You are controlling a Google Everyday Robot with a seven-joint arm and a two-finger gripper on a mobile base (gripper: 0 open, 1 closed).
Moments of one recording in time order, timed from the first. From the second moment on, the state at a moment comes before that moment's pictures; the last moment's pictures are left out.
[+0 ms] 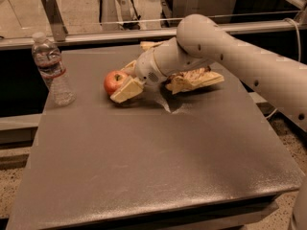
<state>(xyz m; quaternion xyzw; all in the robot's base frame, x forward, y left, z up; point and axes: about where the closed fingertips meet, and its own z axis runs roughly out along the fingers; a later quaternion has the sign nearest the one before) 0.613 0.077 0.838 -0.61 0.64 0.28 0.37</state>
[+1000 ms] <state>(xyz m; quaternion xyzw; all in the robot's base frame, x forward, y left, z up) 0.624 0.143 0.849 -0.65 0.60 0.33 0.34</state>
